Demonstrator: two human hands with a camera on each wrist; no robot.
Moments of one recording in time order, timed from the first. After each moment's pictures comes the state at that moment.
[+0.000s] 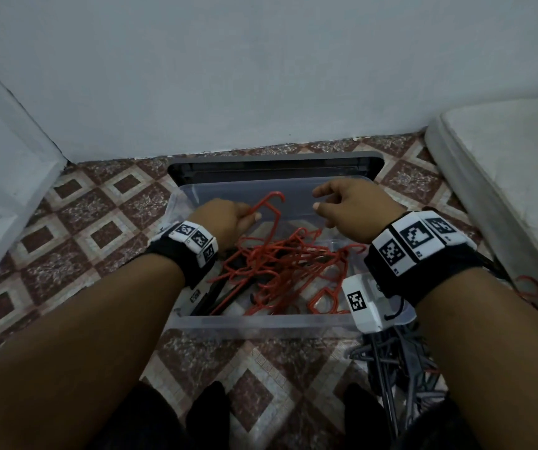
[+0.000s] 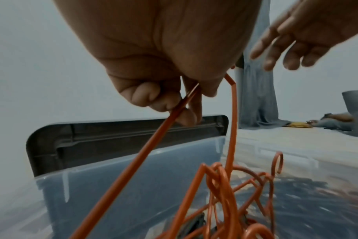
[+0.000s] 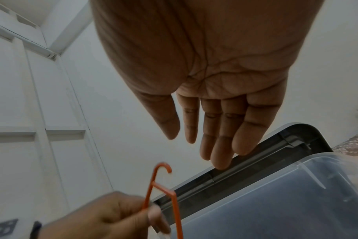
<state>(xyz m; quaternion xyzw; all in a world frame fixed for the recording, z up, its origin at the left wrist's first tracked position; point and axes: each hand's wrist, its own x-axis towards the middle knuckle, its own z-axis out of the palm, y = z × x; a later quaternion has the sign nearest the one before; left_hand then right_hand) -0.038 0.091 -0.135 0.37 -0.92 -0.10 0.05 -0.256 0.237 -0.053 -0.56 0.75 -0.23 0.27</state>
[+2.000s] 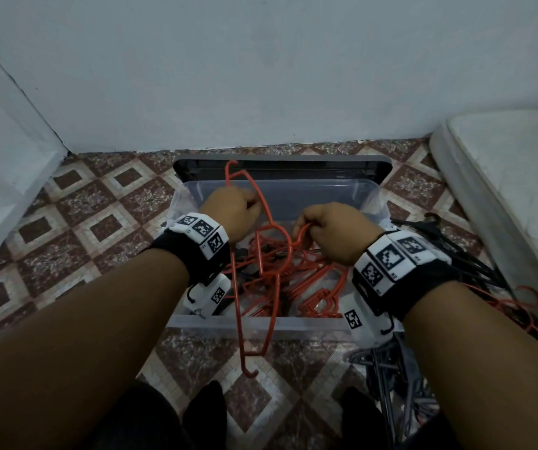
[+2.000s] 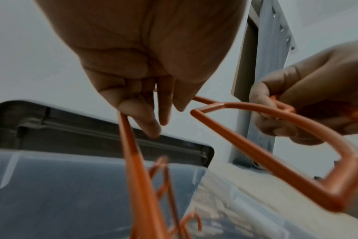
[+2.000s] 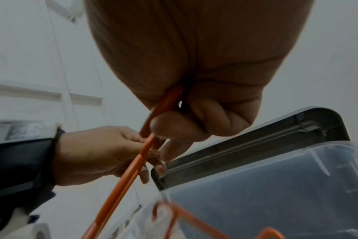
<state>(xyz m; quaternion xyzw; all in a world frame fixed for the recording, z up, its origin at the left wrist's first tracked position) -0.050 0.104 -0.108 0.45 -0.88 -0.11 0.12 -0.228 0.224 -0.072 -0.65 0.70 -0.14 0.27</state>
